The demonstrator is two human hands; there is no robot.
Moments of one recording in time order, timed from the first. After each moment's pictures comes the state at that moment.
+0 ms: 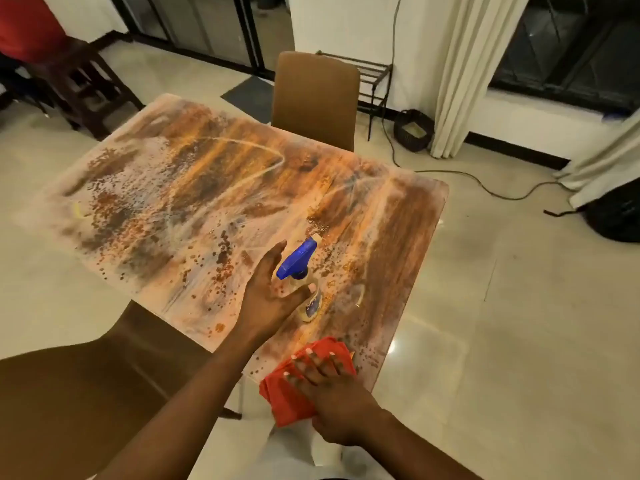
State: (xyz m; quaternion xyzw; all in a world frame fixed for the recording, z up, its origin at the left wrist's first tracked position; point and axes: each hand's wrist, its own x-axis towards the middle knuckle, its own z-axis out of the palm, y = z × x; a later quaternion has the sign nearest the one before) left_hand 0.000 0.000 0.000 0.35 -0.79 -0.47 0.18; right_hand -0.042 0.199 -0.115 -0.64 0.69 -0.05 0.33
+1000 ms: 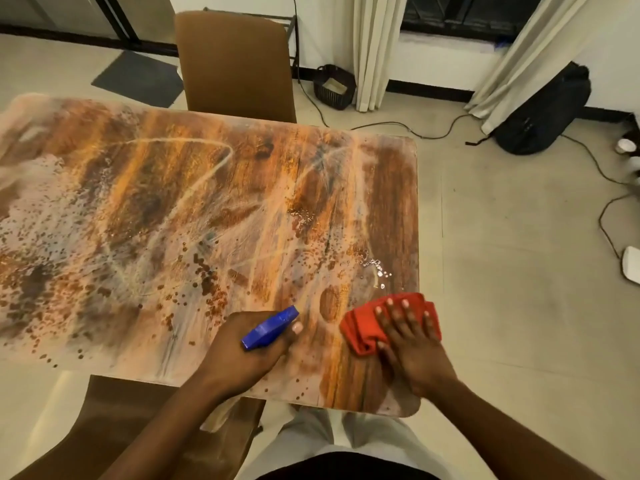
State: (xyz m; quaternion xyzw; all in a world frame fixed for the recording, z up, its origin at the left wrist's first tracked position) left_hand 0.031 -0.138 -0.007 0.16 -0.84 -0.51 -0.09; right_hand -0.063 0.205 -0.171 -0.28 0.93 0.00 0.25
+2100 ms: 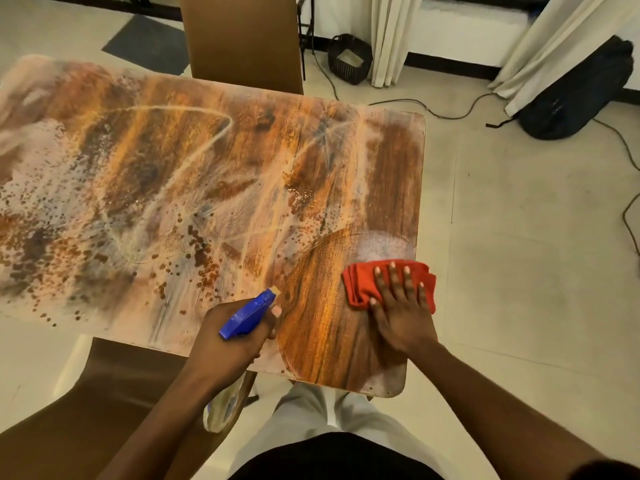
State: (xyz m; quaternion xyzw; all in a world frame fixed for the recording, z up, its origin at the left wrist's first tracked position) left_hand 0.058 -0.112 -0.010 0.28 -0.80 -0.53 -0.07; right_hand -0.092 0.186 -0.181 -0.22 0.94 -0.05 0.26
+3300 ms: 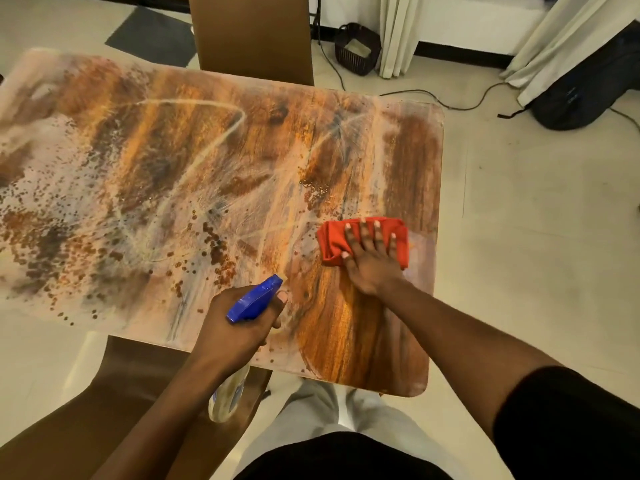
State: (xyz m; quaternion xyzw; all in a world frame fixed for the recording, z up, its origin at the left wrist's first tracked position) left_hand 0.047 -0.135 -0.015 0.30 -0.80 -0.52 -0.07; right_hand -0.156 0.074 -0.177 -0.24 0.92 -0.06 0.32
